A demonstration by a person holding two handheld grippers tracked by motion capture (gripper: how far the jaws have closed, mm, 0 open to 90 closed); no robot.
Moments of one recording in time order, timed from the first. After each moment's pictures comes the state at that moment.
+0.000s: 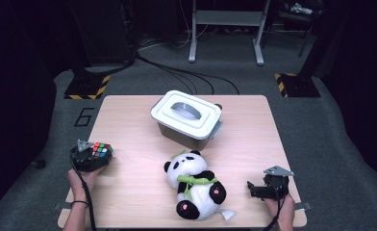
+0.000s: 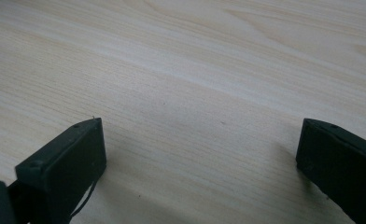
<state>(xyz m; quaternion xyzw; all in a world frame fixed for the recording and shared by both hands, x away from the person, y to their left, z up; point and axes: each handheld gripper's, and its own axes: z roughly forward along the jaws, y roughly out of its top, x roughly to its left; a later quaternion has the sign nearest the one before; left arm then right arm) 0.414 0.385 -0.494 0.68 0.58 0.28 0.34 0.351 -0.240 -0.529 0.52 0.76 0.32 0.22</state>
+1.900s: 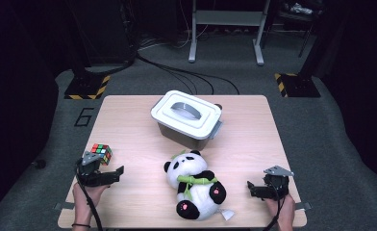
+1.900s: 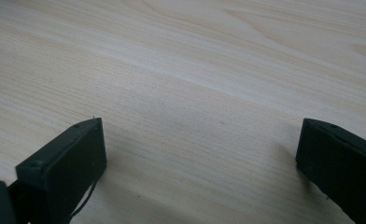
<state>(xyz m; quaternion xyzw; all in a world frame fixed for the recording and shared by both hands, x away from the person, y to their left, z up) 0.353 0.335 -0.464 0.71 0.56 0.22 0.37 0.351 -0.240 -0.529 0.52 0.76 0.32 0.22</state>
